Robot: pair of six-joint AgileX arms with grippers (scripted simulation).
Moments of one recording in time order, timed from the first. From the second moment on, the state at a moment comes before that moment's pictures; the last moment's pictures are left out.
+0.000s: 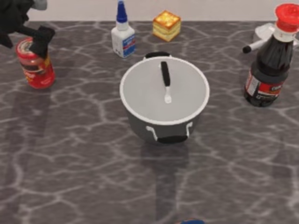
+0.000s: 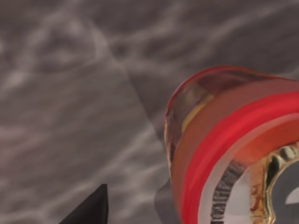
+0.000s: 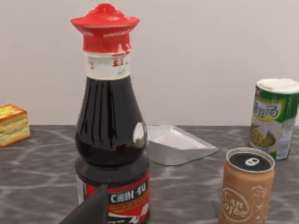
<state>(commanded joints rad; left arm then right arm) 0.01 2.51 2.40 -1.29 0.08 0.44 0.00 0.00 0.00 0.00 0.00 0.00</state>
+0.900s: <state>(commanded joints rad) 0.01 2.54 2.30 -1.16 0.08 0.43 0.00 0.00 0.00 0.00 0.00 0.00</state>
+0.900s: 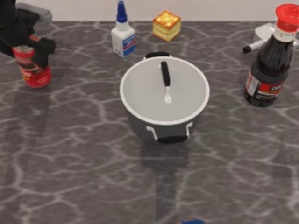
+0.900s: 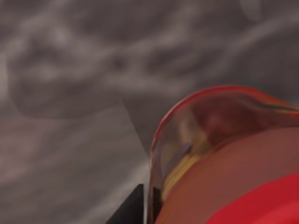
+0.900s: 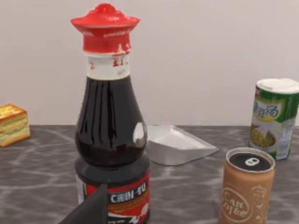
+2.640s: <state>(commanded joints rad) 0.04 2.05 1.86 -1.21 0.08 0.44 0.00 0.00 0.00 0.00 0.00 0.00</state>
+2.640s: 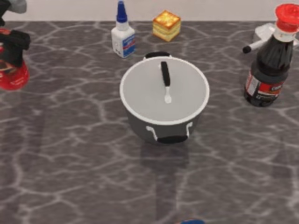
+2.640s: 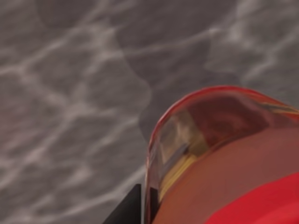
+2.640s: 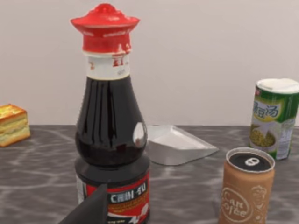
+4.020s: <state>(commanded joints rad) -0.32 1.99 1.58 -0.97 -0.07 -0.30 0.00 0.00 0.00 0.00 0.00 0.00</state>
